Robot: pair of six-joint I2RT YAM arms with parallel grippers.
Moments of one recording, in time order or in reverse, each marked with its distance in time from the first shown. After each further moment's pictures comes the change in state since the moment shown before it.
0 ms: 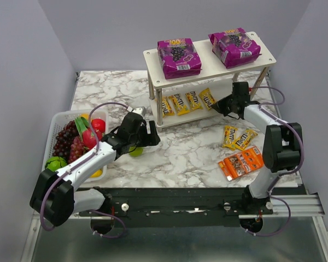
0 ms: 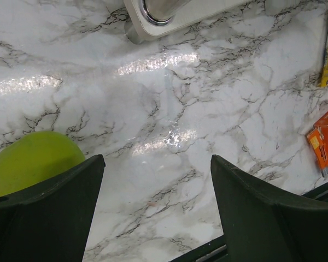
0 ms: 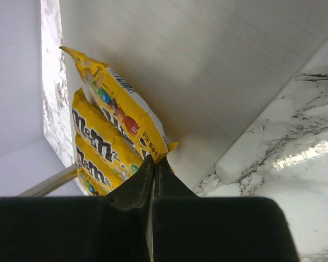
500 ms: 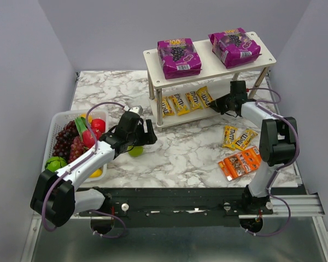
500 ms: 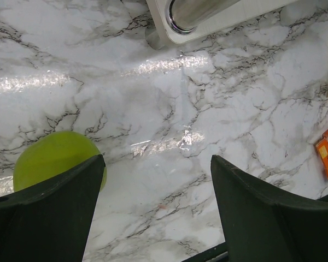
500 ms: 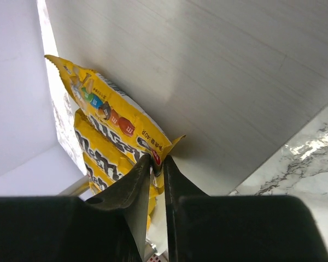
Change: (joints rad) left arm 0.043 -0.004 0.000 -0.015 -0.004 0.011; right arm -0.002 0.106 0.061 0.014 -0.031 0.093
